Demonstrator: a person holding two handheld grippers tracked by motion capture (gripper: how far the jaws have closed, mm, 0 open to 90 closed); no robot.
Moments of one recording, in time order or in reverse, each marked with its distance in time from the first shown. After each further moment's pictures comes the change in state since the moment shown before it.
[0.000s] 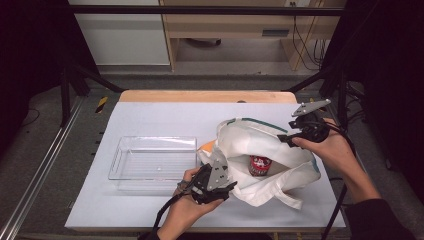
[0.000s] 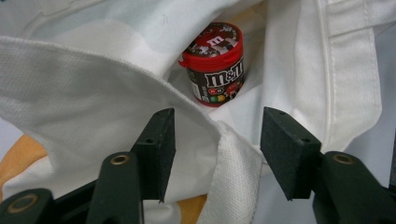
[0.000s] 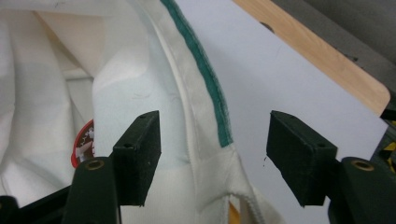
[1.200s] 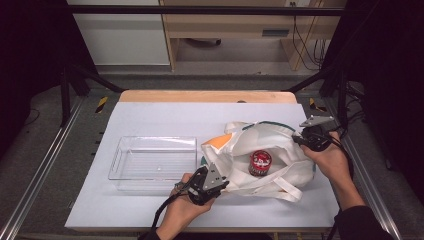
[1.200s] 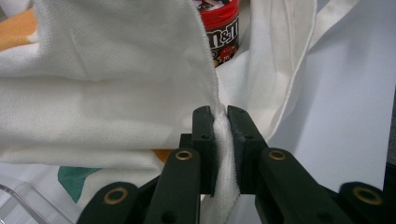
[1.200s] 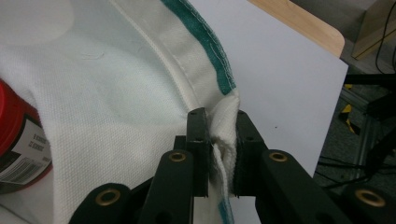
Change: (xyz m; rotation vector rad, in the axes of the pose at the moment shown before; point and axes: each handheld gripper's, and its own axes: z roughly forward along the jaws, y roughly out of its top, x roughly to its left) left arm 0.005 -0.021 0.007 0.060 -0.057 -0.019; right arm -0.029 -0.063 0.043 0.002 -0.179 0.101
